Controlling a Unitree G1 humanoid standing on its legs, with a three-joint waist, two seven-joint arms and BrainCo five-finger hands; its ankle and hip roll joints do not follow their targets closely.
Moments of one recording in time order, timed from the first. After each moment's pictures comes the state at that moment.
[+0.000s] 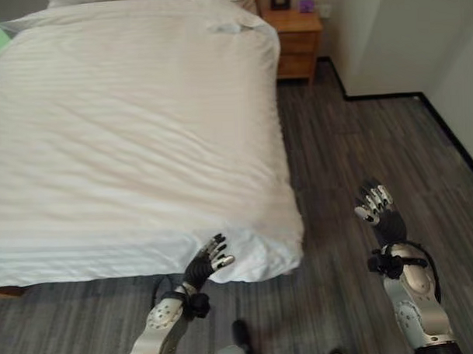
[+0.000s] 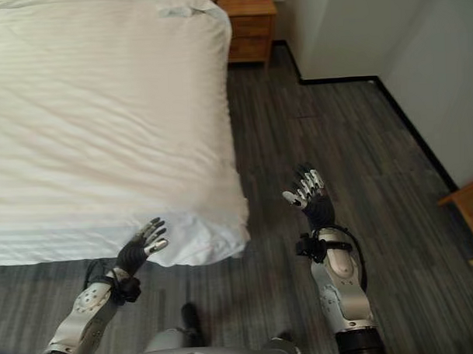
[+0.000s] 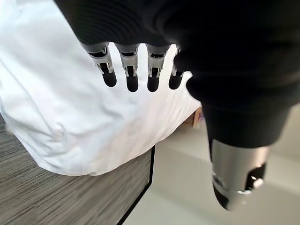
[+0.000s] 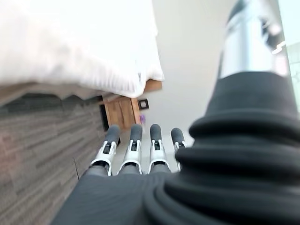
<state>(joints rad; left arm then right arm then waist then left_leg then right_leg) 0.21 0.36 -0.15 0.17 -0.51 -0.10 -0.13 0.18 -0.24 -0.07 -0.02 0.48 -0.16 -0.02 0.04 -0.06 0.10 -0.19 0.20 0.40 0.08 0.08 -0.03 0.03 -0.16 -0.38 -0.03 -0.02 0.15</state>
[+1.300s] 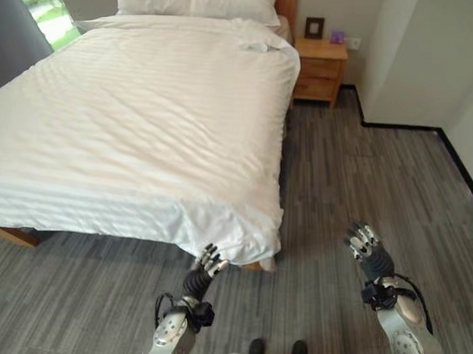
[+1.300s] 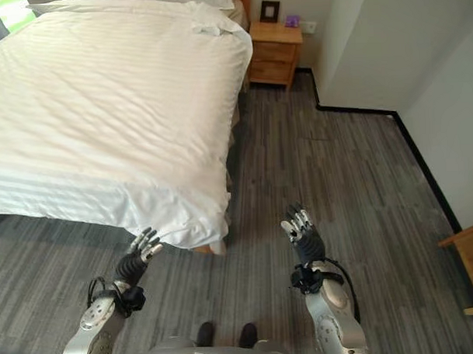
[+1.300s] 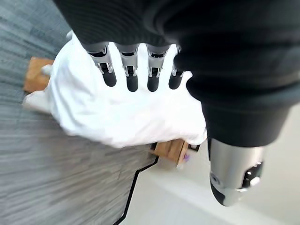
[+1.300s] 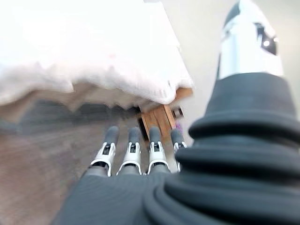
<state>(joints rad) 0.22 0.30 -0.21 0.20 -0.53 -0.10 -0.05 0.21 -0.23 0.04 0.05 0.65 -0.11 0.00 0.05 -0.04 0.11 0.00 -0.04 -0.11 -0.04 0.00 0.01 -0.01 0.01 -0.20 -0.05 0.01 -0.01</state>
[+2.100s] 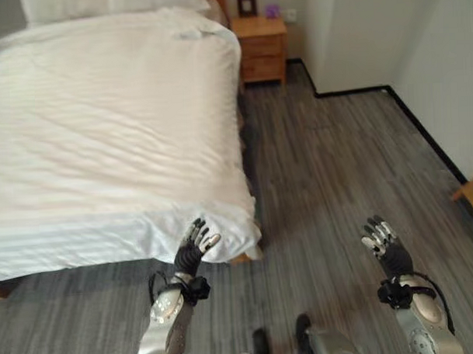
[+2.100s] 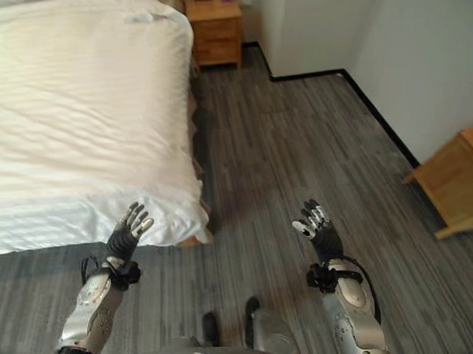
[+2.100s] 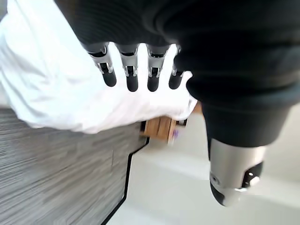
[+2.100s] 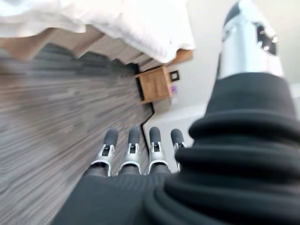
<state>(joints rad) 0.12 0.30 -0.06 0.18 -0.49 -0.11 0.00 0.21 -0.28 0.06 0.02 0.51 -0.09 0.03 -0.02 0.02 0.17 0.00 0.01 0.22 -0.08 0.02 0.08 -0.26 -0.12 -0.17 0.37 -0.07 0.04</state>
